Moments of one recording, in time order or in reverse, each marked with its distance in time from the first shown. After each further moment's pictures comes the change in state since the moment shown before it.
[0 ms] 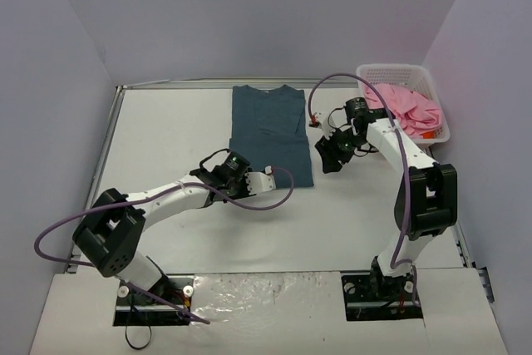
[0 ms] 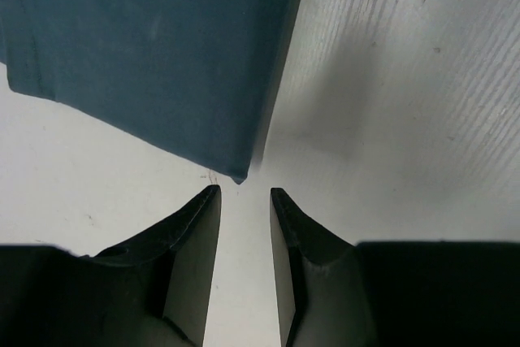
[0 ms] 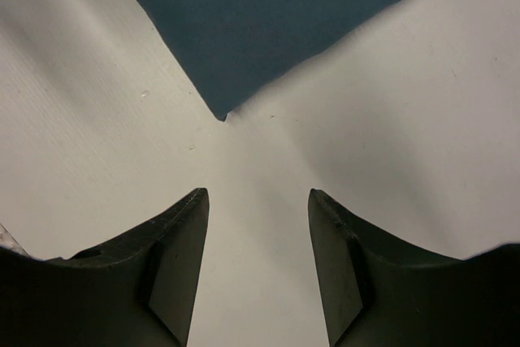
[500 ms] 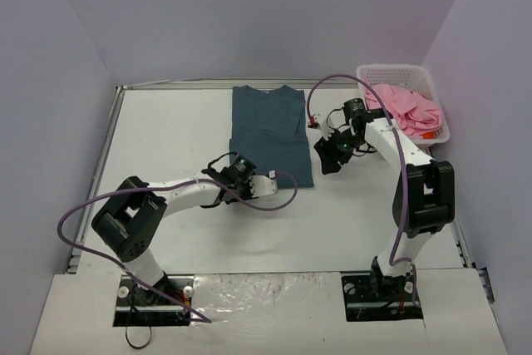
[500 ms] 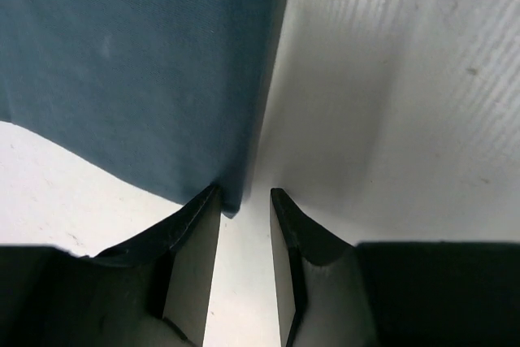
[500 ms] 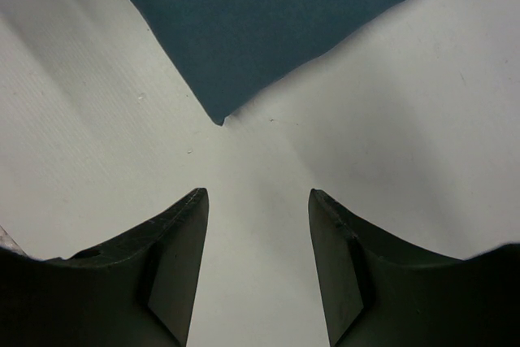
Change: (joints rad) left arm -0.001 0.140 0.014 0.048 -0.025 0.027; right arm 0.000 0.040 0.011 0.003 0.000 0.007
